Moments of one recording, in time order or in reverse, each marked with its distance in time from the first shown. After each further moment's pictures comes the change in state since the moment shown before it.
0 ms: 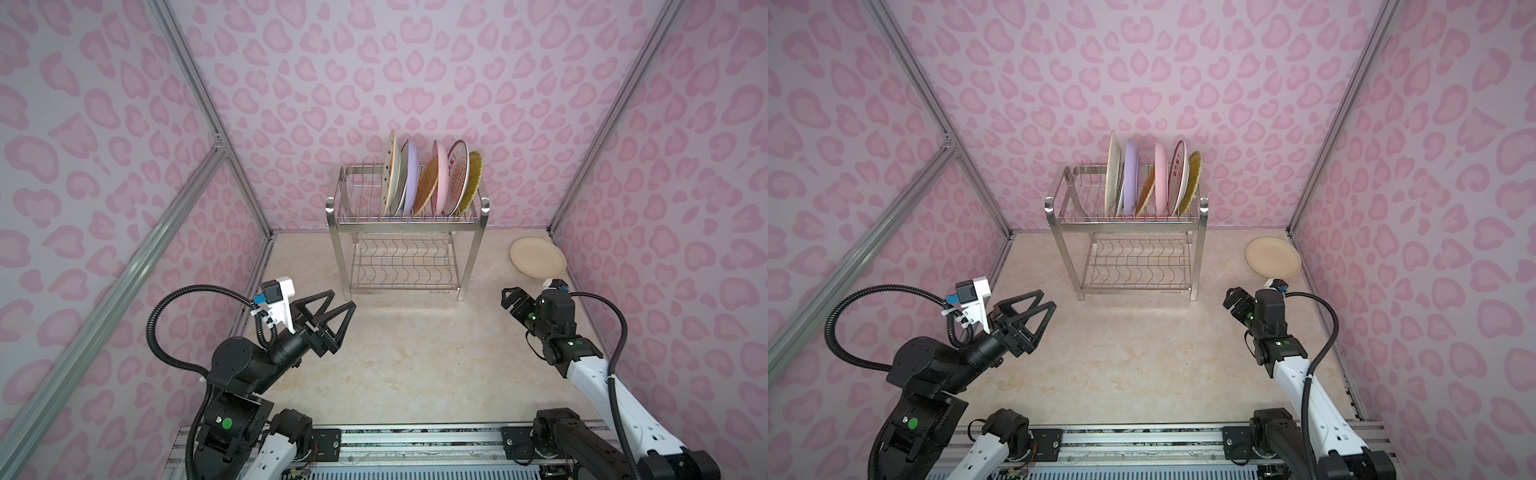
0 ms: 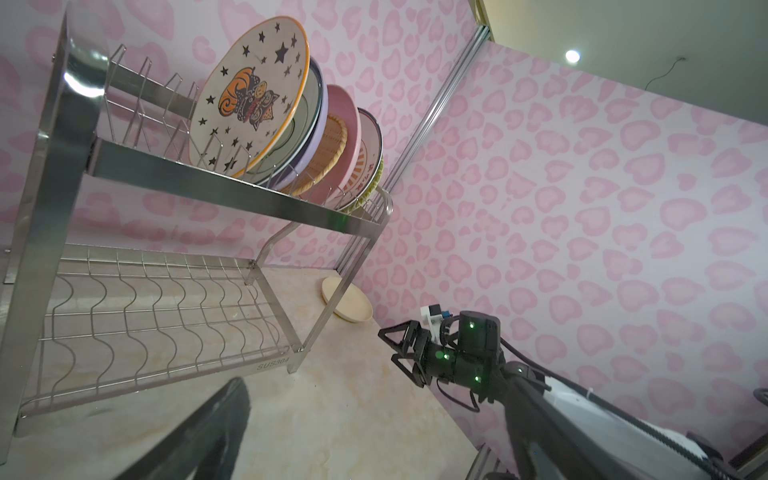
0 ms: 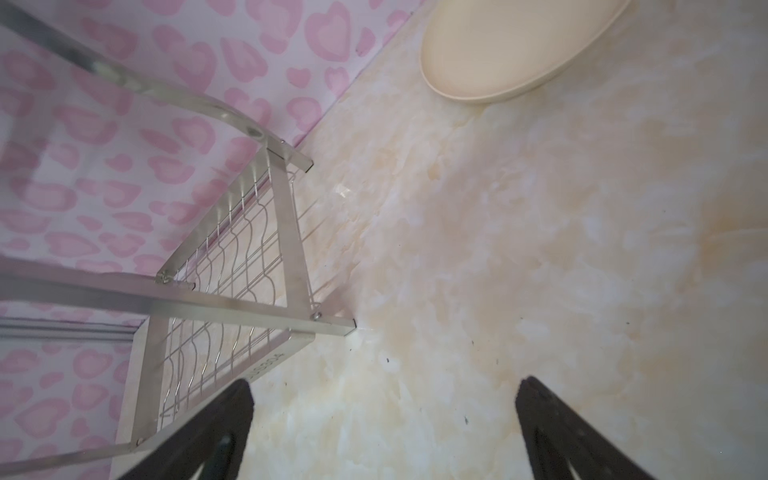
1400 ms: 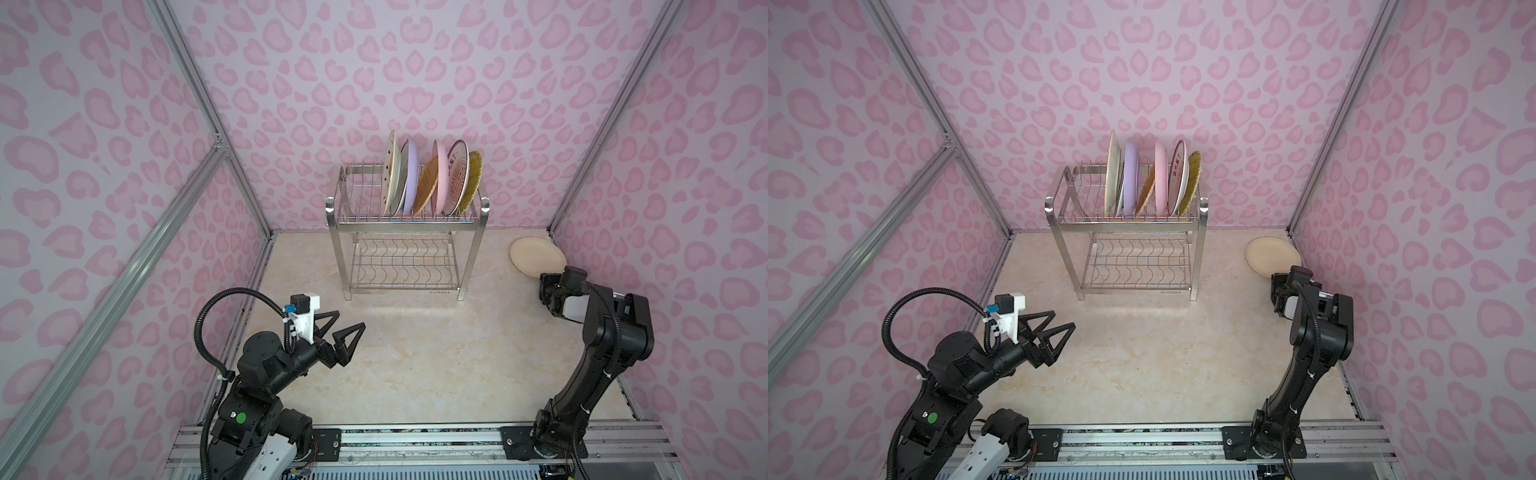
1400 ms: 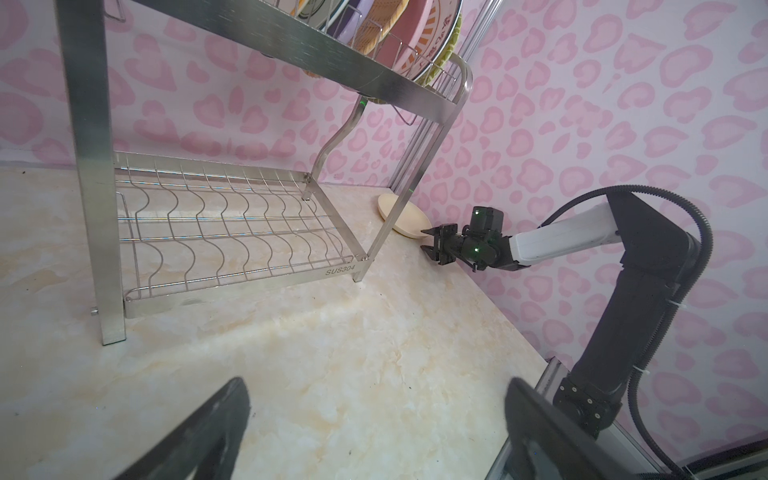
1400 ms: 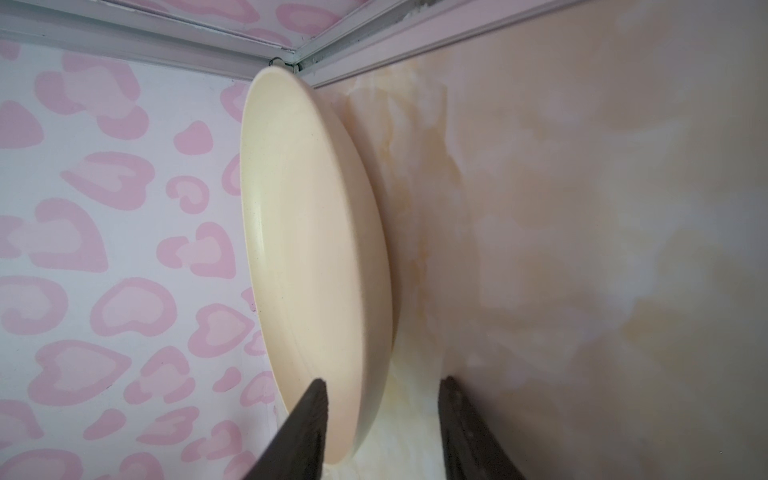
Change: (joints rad) left arm 0.006 -0.013 -0.119 -0.172 -0.011 0.209; right arm -0.415 0.992 0.378 0.594 -0.139 0.521
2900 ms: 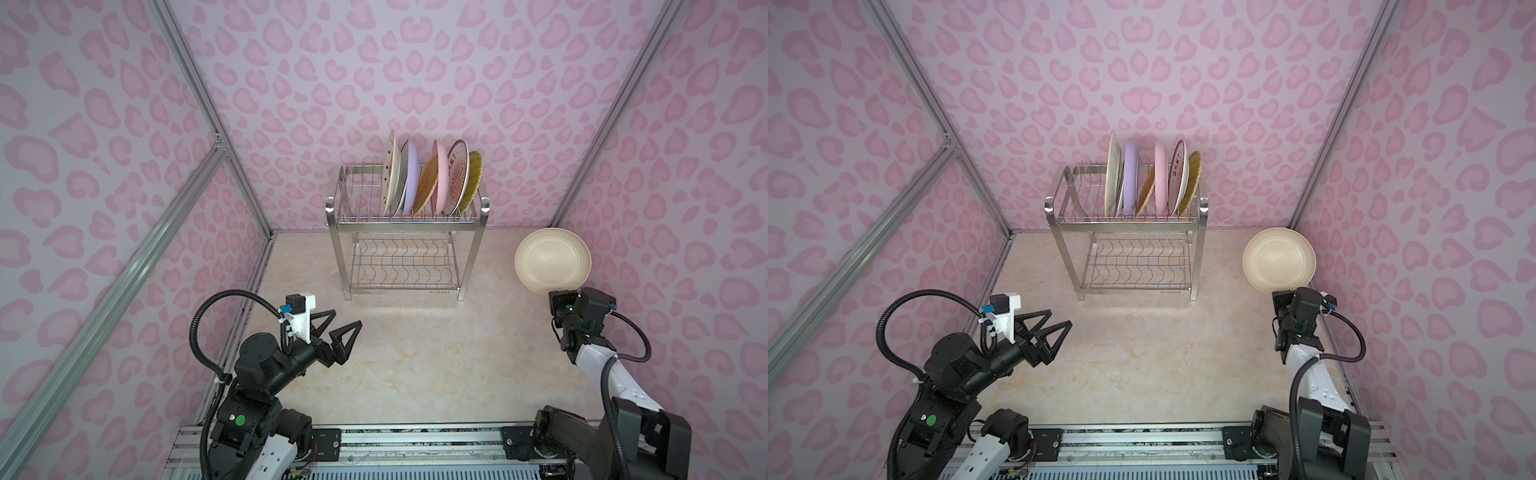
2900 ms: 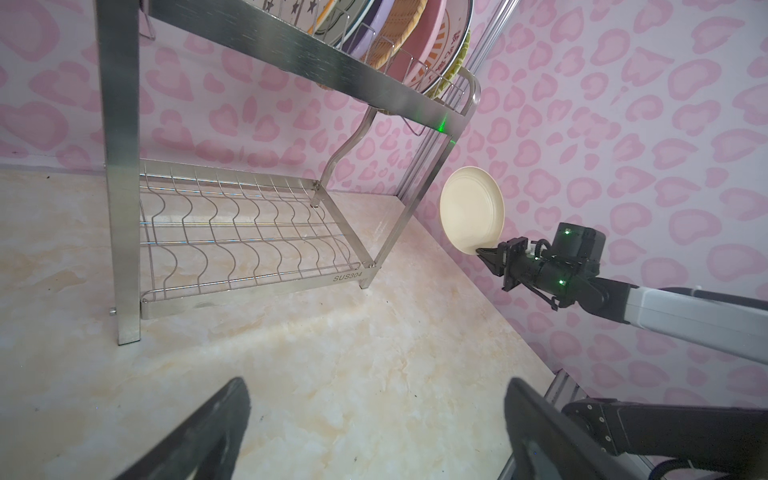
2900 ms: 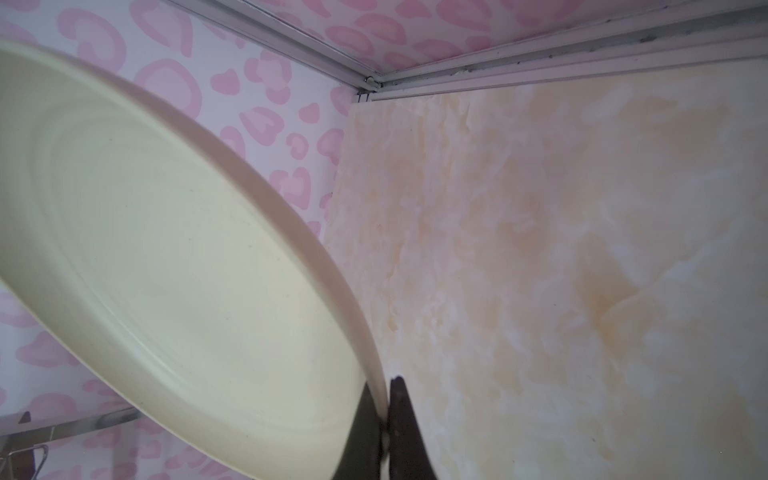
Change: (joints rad) left arm 0.040 -0.008 0.000 -0.002 0.008 -0.005; right arm 0.034 -0.911 -0.405 -0.401 0.097 -0.180
